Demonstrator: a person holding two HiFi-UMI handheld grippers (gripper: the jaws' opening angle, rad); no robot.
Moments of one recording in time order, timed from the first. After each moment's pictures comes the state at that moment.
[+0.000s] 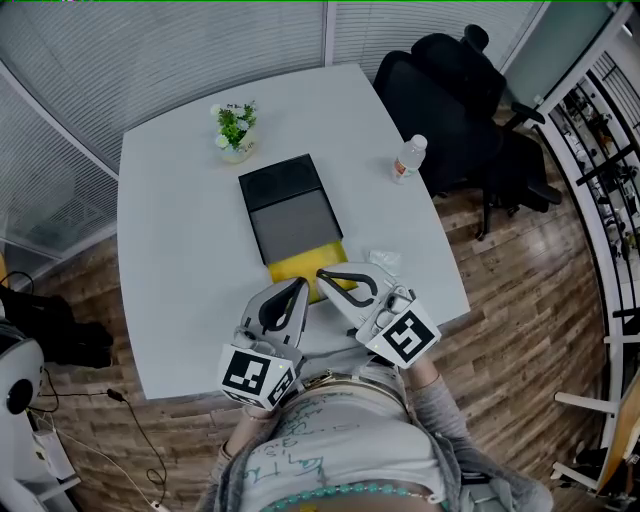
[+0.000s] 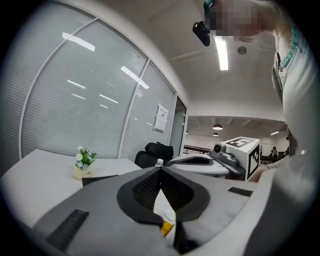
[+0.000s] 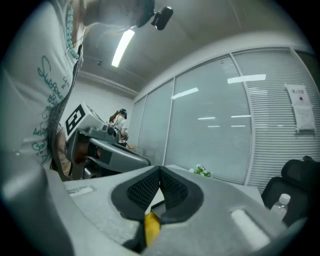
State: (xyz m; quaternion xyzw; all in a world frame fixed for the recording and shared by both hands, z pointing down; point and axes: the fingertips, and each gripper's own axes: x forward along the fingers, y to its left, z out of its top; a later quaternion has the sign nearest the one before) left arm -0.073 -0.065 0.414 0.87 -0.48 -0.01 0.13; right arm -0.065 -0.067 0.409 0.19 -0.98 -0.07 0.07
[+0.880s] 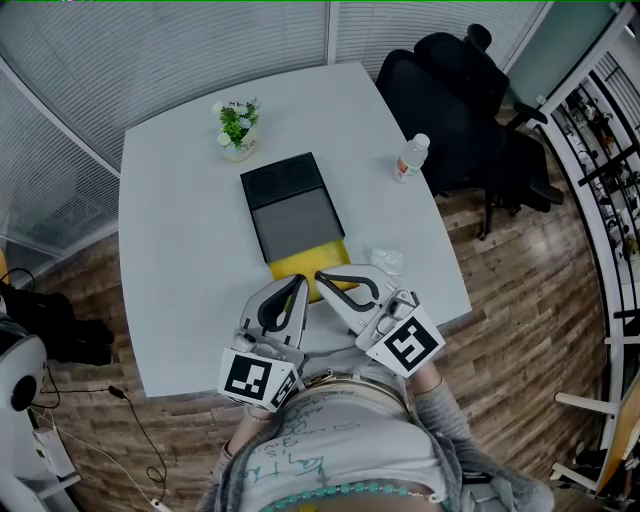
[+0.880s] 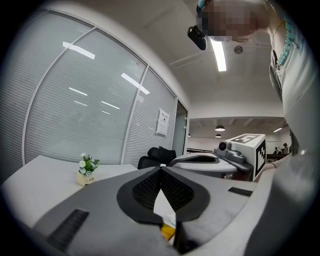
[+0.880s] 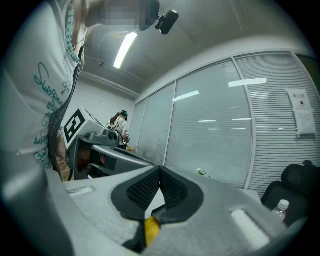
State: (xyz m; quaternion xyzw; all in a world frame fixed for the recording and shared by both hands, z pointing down) left arm -0.077 -0.066 0.400 0.86 -0.50 -0.03 0.11; right arm -0.069 -0.060 0.393 0.19 -0.98 -0.07 0.07
